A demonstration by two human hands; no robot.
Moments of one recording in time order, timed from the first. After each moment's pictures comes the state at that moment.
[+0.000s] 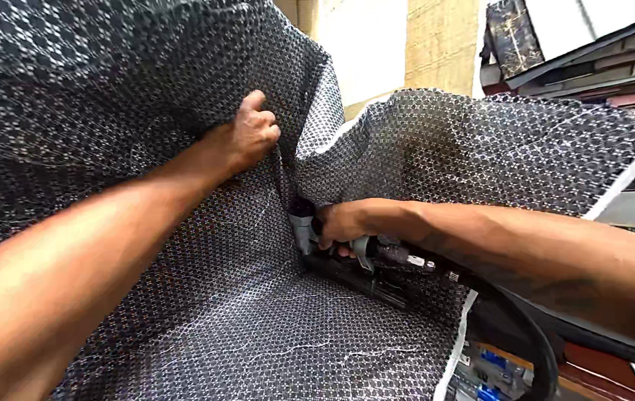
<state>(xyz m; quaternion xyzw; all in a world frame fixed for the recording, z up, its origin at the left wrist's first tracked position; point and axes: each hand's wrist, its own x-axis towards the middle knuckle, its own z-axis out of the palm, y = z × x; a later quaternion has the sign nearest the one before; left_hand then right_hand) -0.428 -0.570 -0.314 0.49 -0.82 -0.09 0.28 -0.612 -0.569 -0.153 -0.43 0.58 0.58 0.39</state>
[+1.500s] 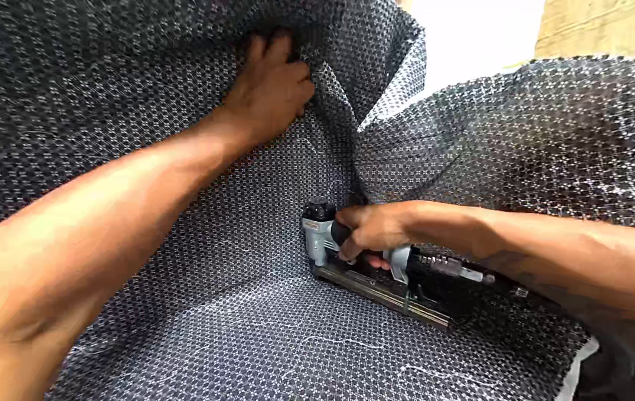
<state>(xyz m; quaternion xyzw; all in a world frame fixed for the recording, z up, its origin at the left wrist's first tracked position) -0.358 -0.550 -0.302 0.59 -0.77 -0.14 0.20 -0.566 -0.542 -0.171 -0.45 0.48 0.59 0.47</state>
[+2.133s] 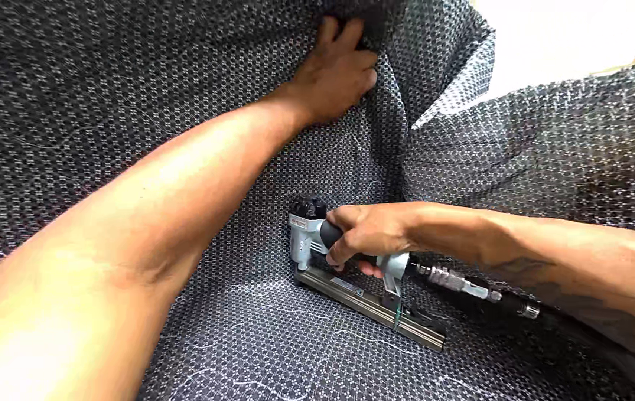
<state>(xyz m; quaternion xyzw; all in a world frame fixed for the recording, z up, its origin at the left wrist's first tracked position) -0.354 -0.569 -0.305 0.56 -0.79 -0.16 0.19 -0.507 -0.507 -0.187 -0.45 0.42 0.58 0.53</state>
